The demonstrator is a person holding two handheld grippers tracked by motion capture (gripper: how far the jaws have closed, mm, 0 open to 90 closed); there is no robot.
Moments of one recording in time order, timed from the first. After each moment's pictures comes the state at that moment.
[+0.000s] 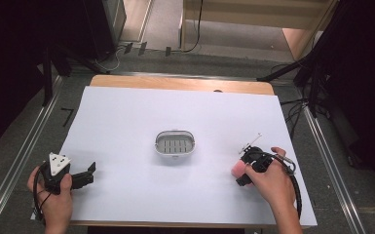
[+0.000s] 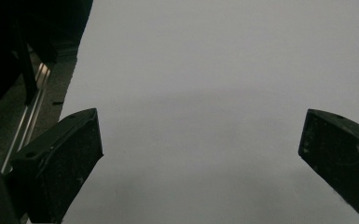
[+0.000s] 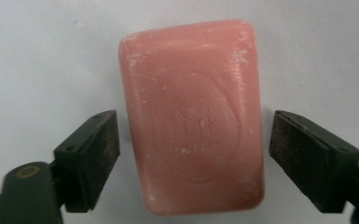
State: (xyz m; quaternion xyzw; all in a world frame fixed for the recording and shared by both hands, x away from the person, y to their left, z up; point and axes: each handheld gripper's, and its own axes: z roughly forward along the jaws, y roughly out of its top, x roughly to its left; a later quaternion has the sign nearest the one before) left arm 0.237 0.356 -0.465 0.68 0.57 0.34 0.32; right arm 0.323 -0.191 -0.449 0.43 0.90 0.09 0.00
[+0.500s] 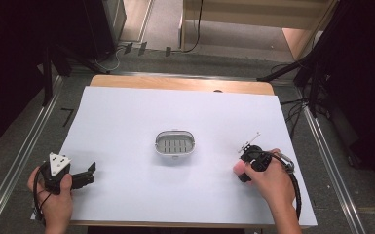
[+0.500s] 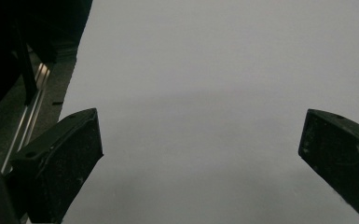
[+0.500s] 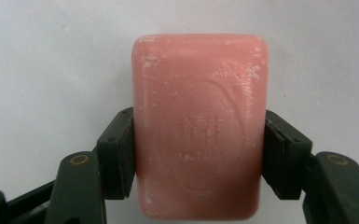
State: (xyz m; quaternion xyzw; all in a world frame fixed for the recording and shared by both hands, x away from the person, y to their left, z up) left arm 0.237 0.356 -0.465 0.68 0.57 0.34 0.32; right arm 0.328 -0.192 -0.449 0.41 0.91 0.09 0.02
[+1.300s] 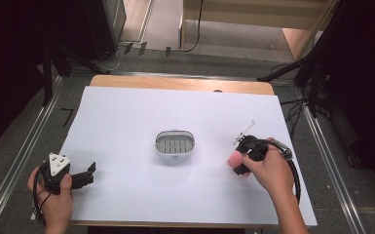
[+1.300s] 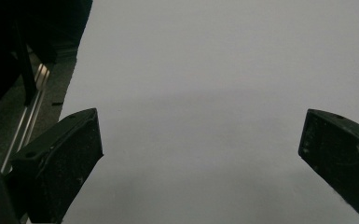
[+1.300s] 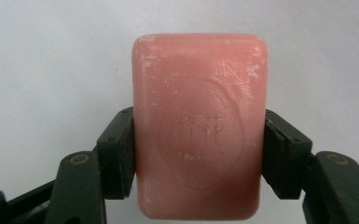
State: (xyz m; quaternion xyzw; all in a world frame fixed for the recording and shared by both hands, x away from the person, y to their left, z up) left arm 0.237 0.356 -0.465 0.68 0.57 0.34 0.32; right arm 0.346 -0.175 -0.417 0.35 0.93 0.11 -0.01
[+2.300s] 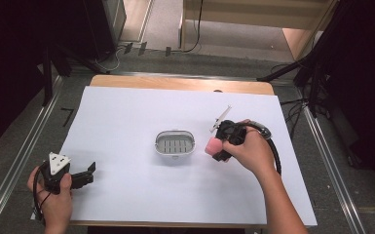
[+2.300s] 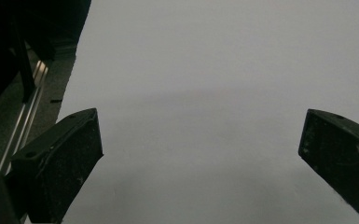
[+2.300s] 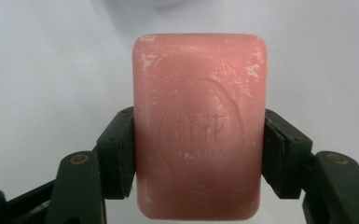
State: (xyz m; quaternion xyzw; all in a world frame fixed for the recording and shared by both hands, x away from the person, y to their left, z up) left arm 0.238 0.357 -0.465 0.68 0.57 0.33 0.32; right arm 0.377 -0.117 -0.388 0.22 0.96 0.16 0.00
